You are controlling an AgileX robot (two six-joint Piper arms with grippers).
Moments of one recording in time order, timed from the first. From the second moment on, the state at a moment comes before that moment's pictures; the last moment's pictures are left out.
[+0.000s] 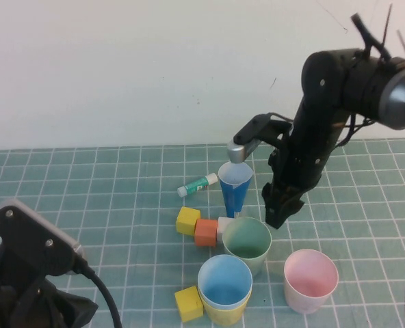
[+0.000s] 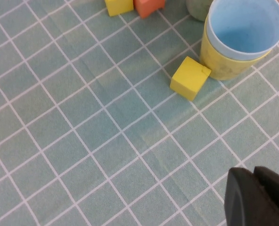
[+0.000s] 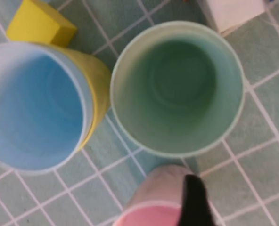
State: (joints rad) right arm 0.46 2.14 -1.77 0.21 1.25 -0.60; left arm -0.72 0.84 -0.63 0.06 0.75 -0.11
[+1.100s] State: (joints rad) right arm 0.46 2.27 -1.83 0.27 1.14 -0.57; left arm -0.72 0.84 -0.61 0.07 0.76 -0.12
